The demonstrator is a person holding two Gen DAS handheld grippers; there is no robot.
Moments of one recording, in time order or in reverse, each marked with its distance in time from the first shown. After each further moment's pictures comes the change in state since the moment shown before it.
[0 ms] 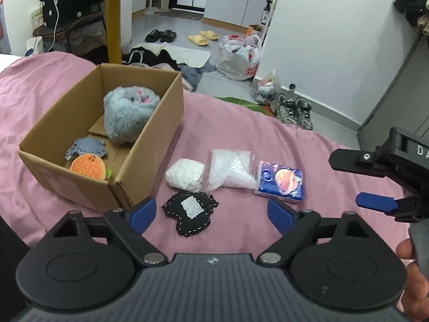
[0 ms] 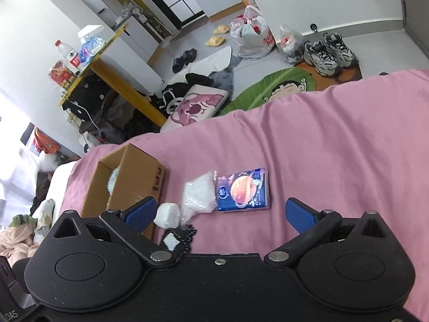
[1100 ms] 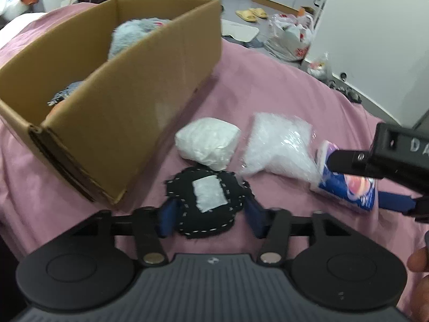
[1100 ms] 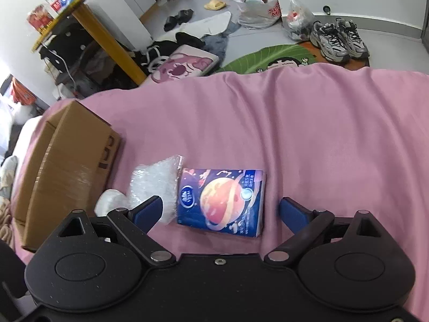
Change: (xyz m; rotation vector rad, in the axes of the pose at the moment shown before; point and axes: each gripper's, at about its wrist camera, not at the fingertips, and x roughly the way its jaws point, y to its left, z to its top) left arm 0.094 0.003 -0.017 -0.148 0.086 0.172; right arm 0.093 0.004 0.007 -0.145 0.152 -0.117
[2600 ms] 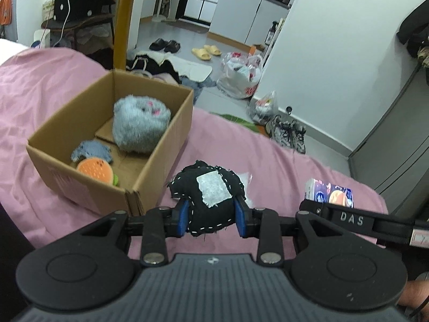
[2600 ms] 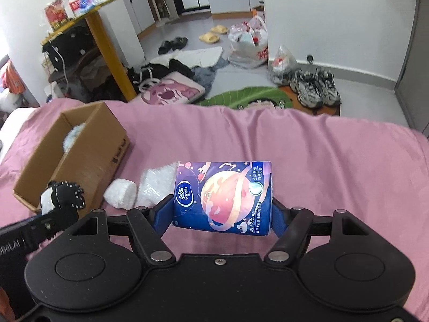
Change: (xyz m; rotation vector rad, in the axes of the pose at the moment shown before) left arm -0.116 0.036 0.016 0.051 -0.160 -0.240; right arm -0.083 0.037 -0.030 -0.137 -0.167 -0.150
